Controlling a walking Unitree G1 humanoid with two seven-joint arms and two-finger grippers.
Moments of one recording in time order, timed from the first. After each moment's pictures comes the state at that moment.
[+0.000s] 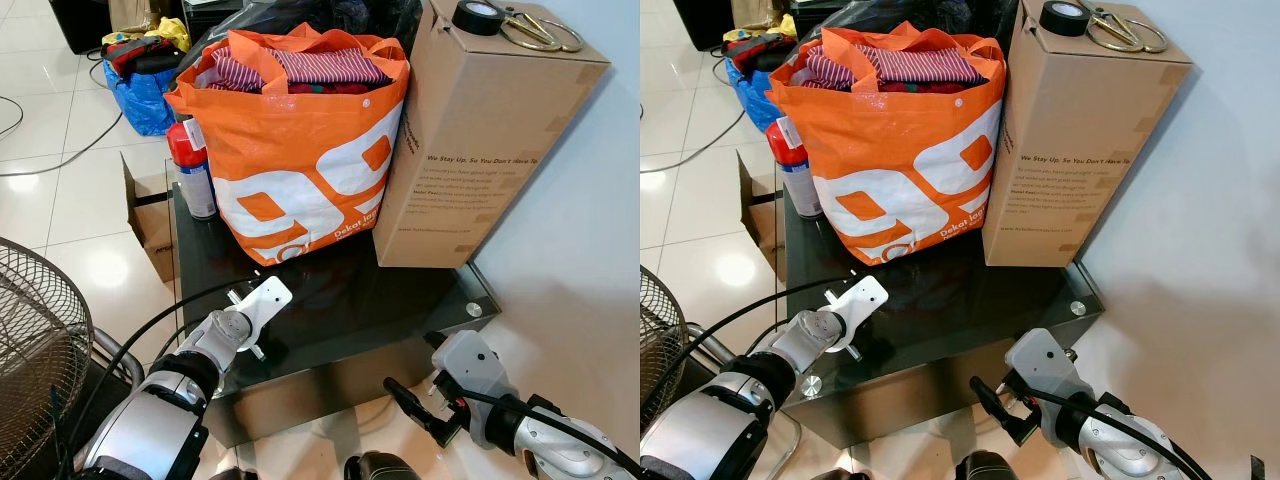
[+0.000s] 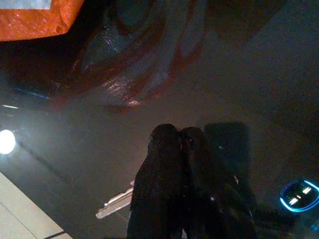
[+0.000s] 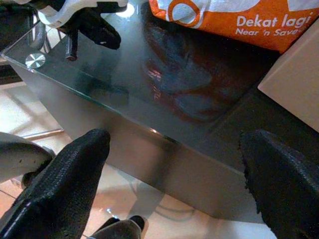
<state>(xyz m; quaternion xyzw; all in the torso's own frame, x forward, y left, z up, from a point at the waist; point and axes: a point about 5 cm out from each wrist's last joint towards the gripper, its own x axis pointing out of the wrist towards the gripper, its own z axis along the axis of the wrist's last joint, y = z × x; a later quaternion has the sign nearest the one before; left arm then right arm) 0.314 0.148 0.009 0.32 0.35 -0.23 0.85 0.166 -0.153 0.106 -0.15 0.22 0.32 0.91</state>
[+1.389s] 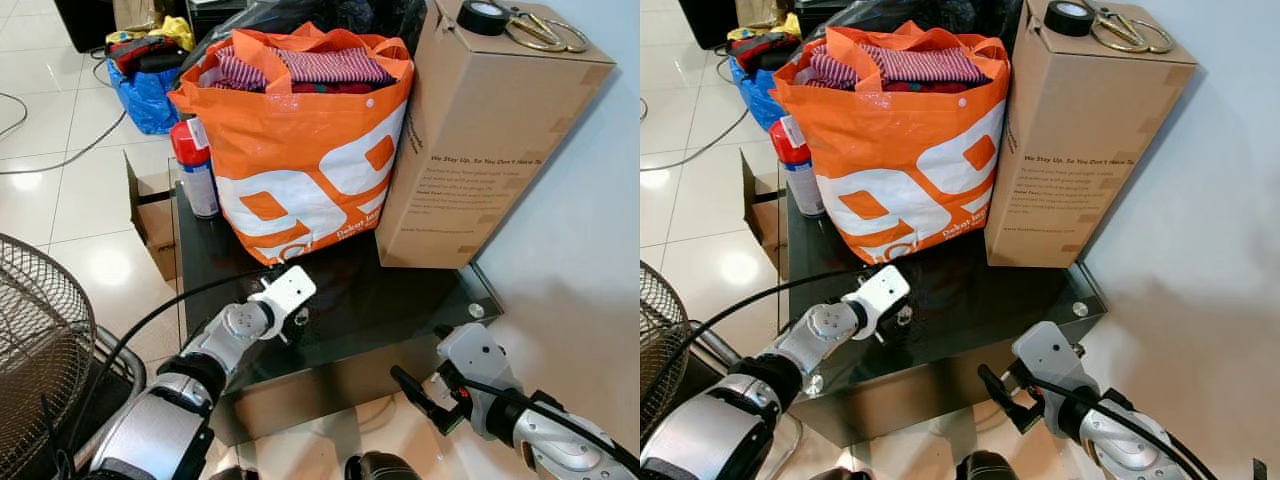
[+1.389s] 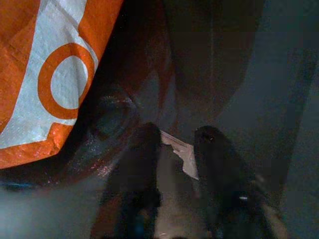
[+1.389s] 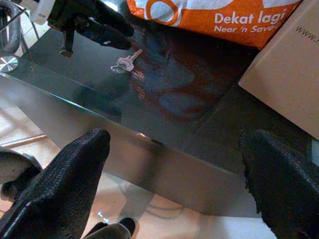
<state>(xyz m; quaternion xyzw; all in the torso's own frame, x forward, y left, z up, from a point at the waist) 0.320 0.115 0.027 0.29 0.21 -0.32 0.88 0.172 -0.157 0.103 -0.15 0.22 0.28 0.92</state>
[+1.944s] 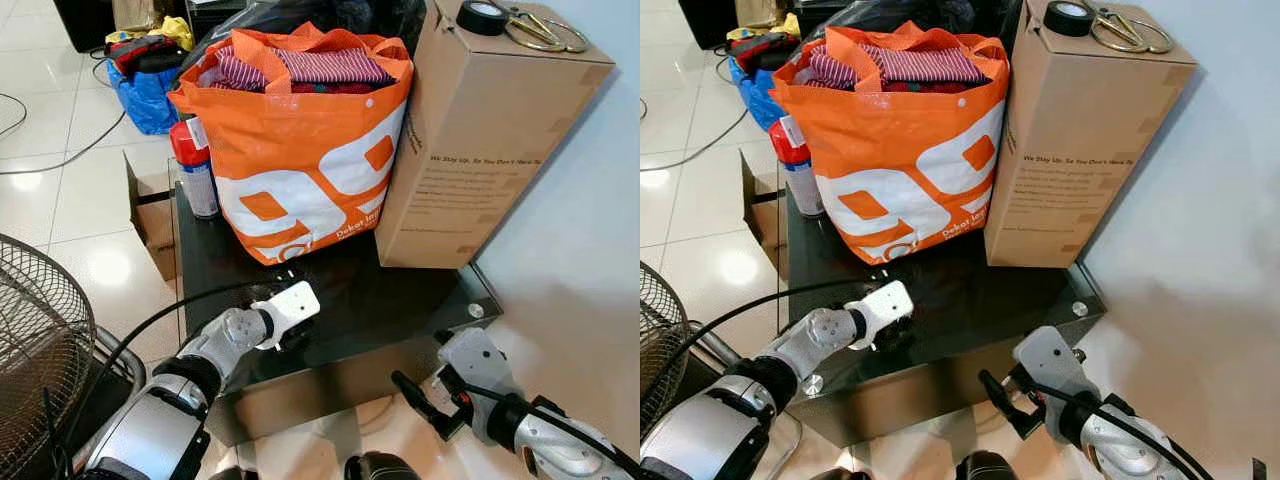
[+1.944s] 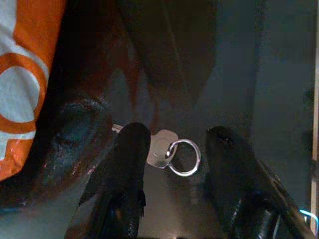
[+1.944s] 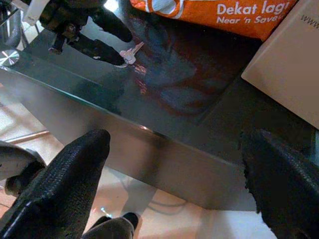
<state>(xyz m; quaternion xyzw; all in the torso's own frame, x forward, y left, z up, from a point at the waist) 0.311 0.114 0.020 0.34 0.21 -0.39 0.83 0.167 -0.159 0.100 -0.15 0.23 0.28 0.92</state>
